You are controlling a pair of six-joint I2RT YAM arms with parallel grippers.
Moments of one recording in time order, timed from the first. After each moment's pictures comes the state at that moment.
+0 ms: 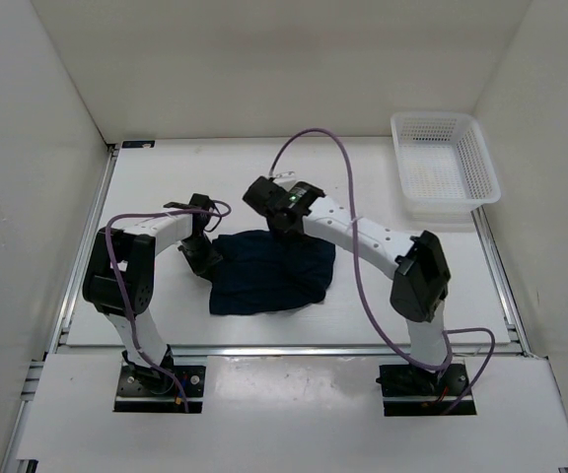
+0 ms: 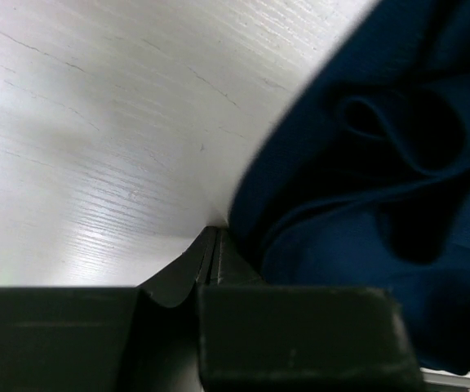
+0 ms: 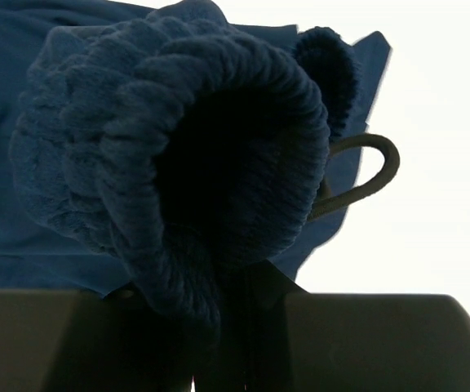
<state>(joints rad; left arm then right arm) -0.25 1.77 1.07 -0.83 0.02 -0.76 0.94 1.92 1.80 -1.09 0.43 0.65</state>
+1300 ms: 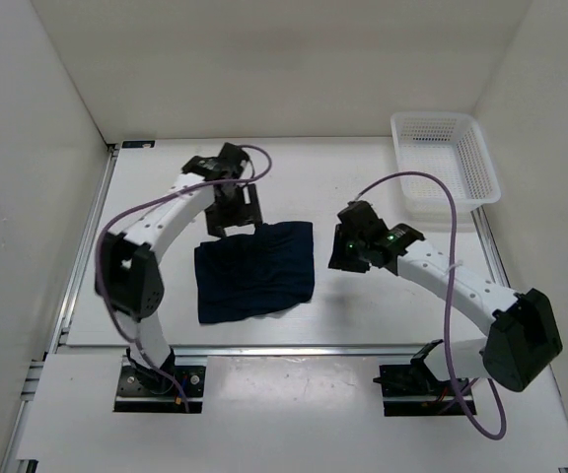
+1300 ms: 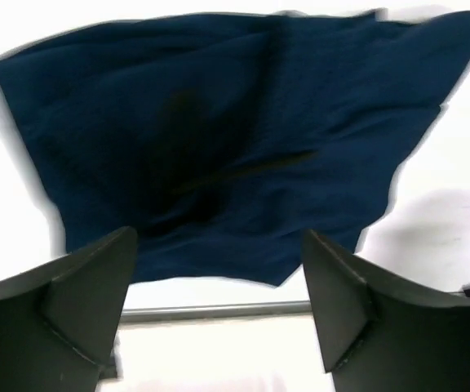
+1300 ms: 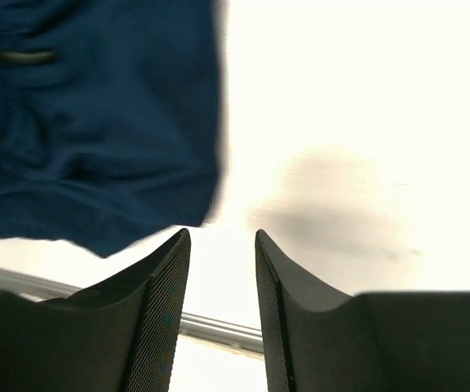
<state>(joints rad) -0.41 1.70 1.55 -1.08 -0.01 -0.58 0.71 1.35 1.00 -0.66 0.08 0.70</state>
